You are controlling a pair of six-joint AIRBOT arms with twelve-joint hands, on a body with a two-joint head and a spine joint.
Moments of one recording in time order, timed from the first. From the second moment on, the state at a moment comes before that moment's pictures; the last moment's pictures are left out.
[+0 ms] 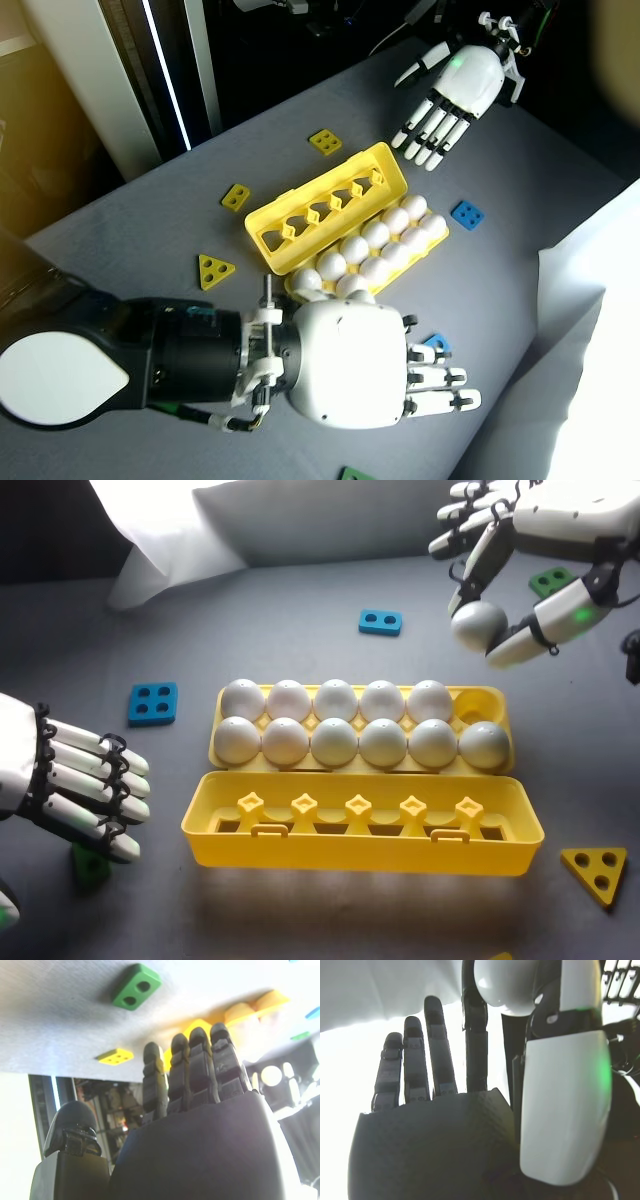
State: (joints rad) left arm 0.50 -0.94 1.22 1.50 -1.17 -0.15; right arm -0.23 -1.26 1.70 -0.82 0.61 0.05
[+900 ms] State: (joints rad) left arm 0.49 -0.94 1.22 1.50 -1.17 -0.16; right arm -0.30 -1.27 1.66 -0.73 0.59 0.00
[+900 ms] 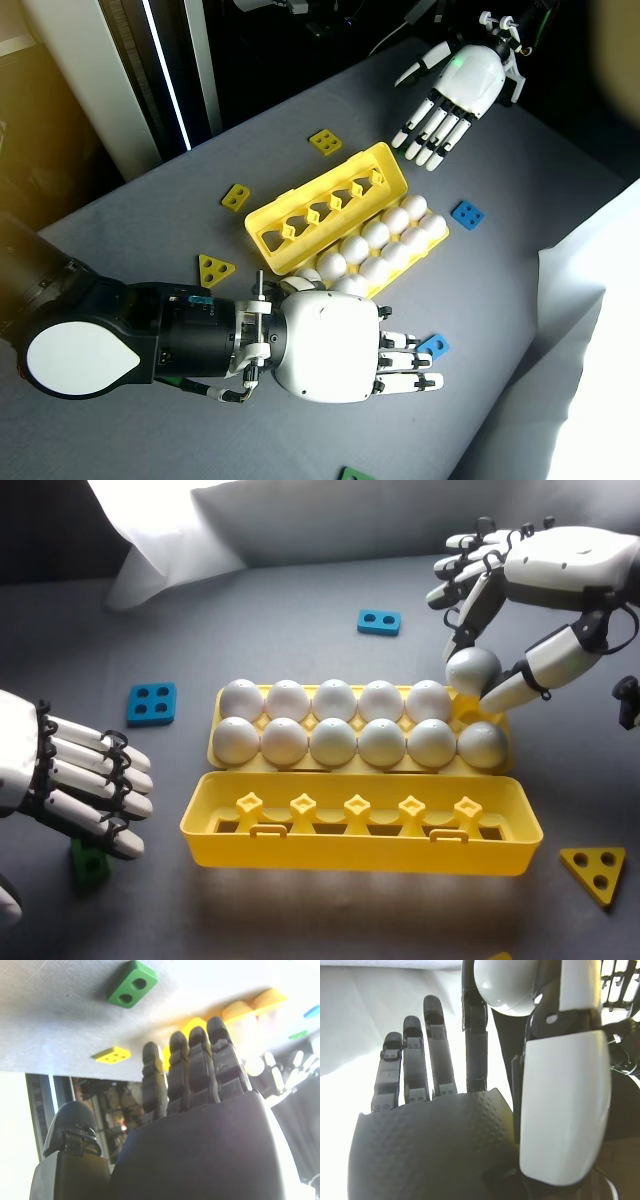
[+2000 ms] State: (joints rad) left arm 0.49 -0.94 1.22 1.50 -1.16 -0.16; right arm -0.31 -1.28 1.65 -0.72 0.59 -0.02
